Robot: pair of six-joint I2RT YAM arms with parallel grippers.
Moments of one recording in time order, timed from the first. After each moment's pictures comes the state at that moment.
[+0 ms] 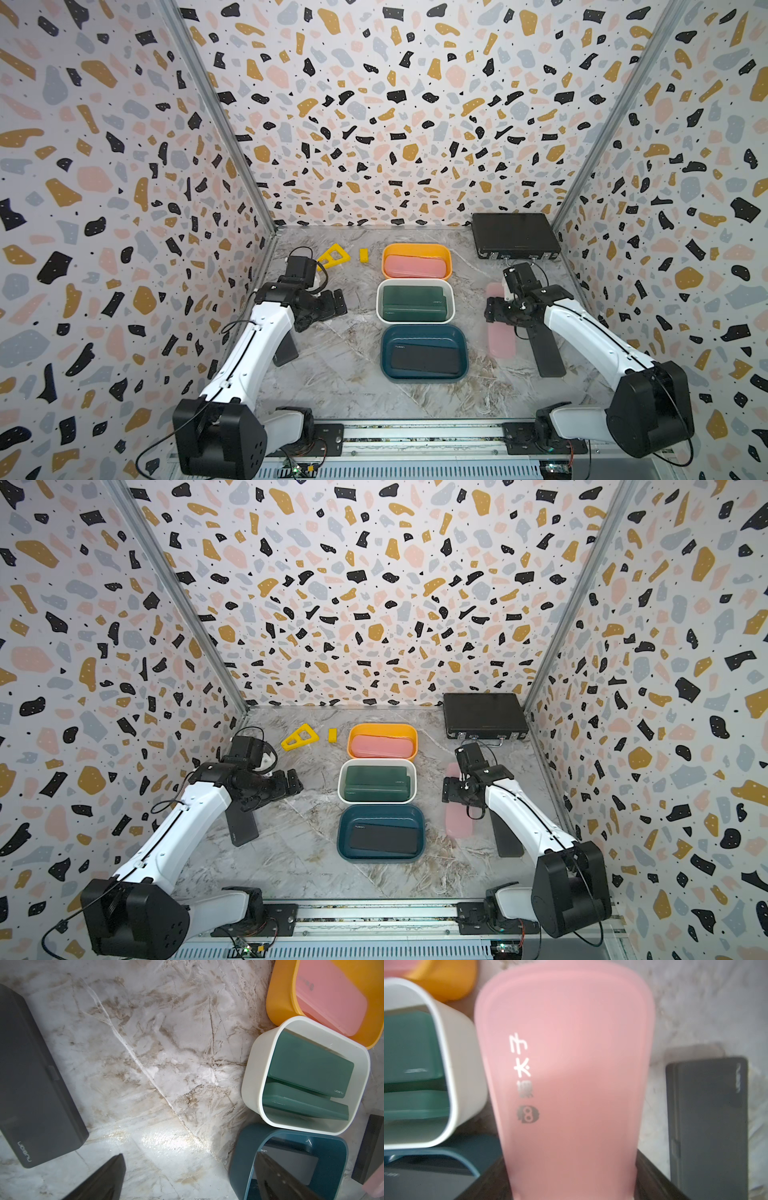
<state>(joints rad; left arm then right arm) -0.09 1.22 1.06 -0.98 0.17 -0.39 0.30 1.34 1.03 -0.80 -0.01 0.32</state>
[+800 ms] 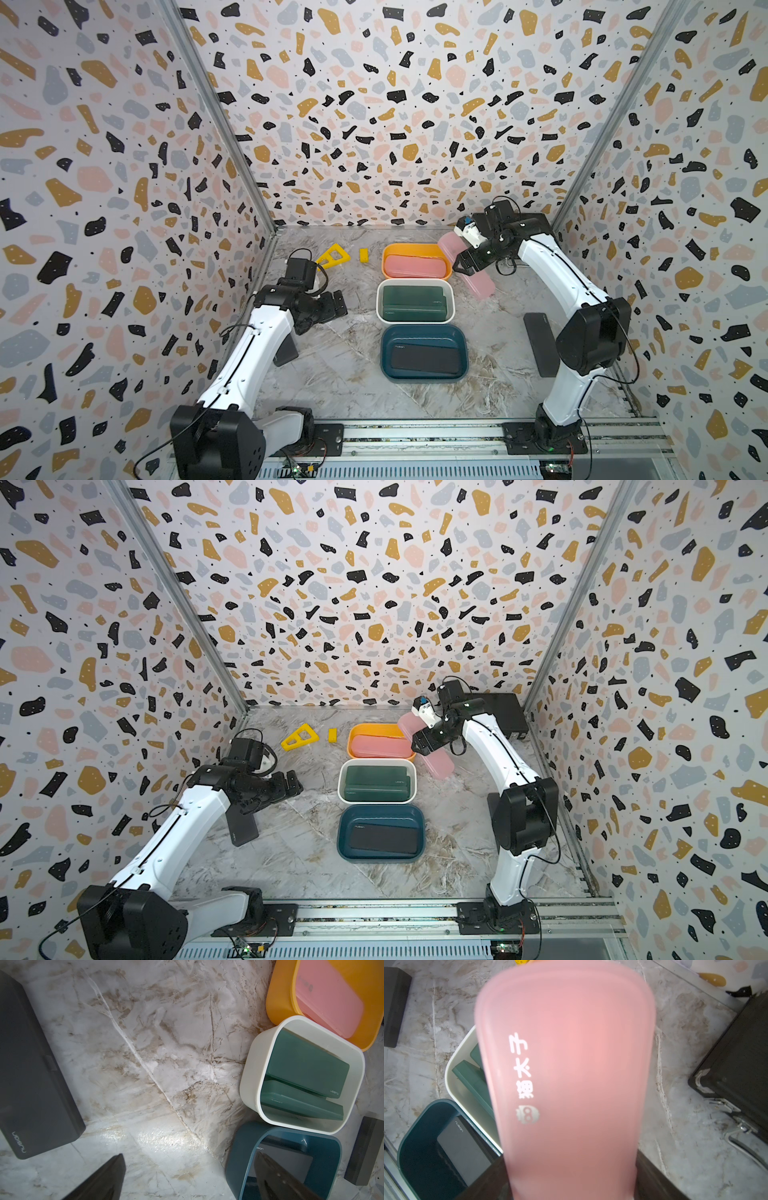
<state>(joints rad) -0.10 1.20 1.05 -0.99 0.16 -0.43 0.33 1.85 1.82 -1.03 -0.34 -0.32</state>
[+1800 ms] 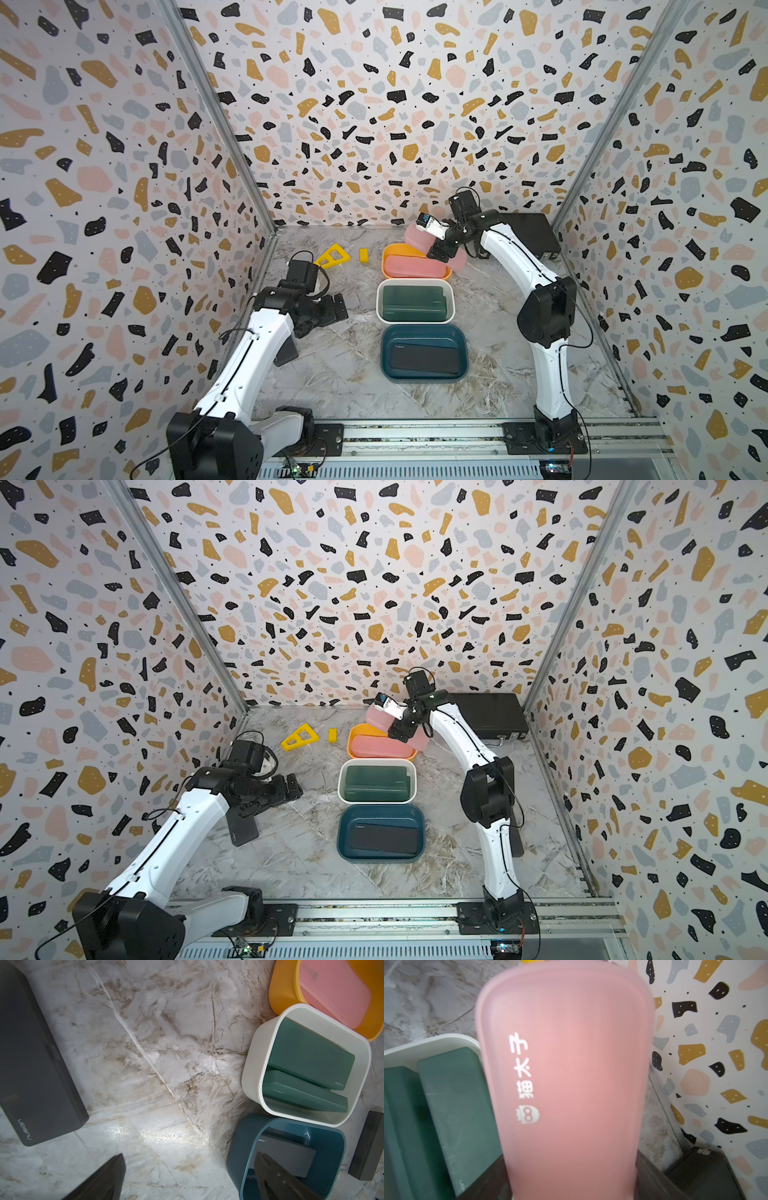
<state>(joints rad) -0.13 1.18 1.05 -1.03 0.15 -0.44 0.44 2.19 2.20 -0.92 -0.28 -0.75</state>
